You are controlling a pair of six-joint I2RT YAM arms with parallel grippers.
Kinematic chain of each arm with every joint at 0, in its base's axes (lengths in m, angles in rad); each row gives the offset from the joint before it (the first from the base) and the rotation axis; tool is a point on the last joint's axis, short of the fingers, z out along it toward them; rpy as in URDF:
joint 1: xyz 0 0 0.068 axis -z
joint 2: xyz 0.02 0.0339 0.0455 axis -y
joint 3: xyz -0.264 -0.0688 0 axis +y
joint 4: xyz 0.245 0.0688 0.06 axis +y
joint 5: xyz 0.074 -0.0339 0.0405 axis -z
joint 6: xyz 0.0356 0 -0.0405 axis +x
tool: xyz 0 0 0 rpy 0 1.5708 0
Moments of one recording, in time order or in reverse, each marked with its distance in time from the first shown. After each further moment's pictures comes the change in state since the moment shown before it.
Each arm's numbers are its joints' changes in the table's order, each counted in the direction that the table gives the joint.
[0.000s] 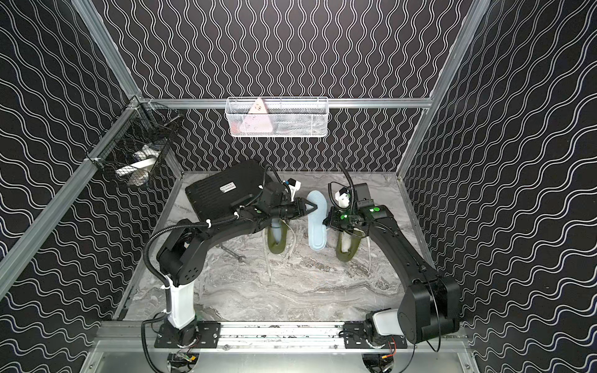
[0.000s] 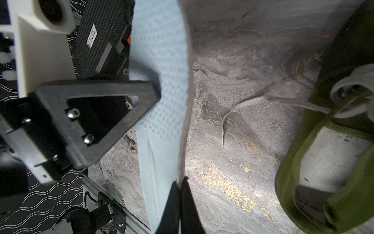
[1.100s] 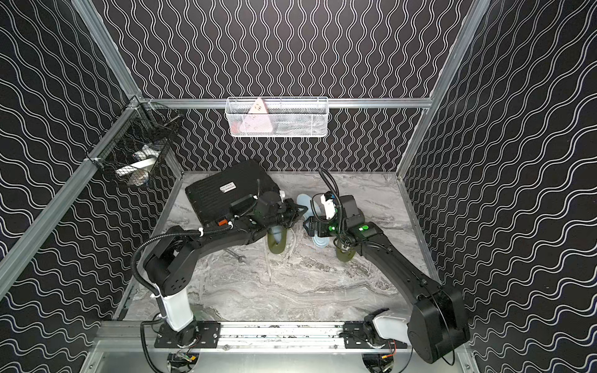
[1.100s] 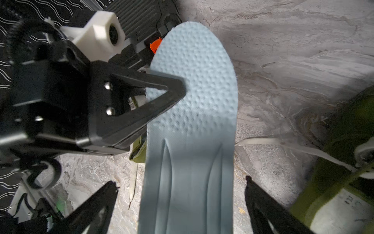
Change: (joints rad) left arm 0.044 0.121 0.205 -0.116 -0.270 -0.539; right arm -0.187 0.108 0.195 -0.303 0.217 -0.134
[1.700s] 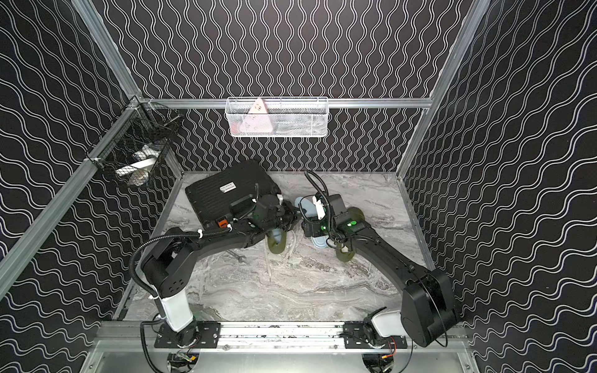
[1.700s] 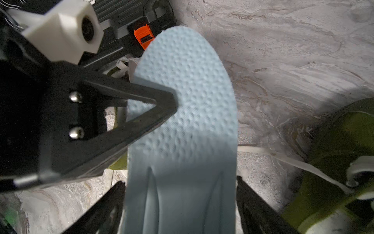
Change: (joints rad) left arm 0.003 0.018 0.050 -0.021 -0.022 -0.059; right arm -0.068 -0.096 -0.055 0.010 0.135 -0.068
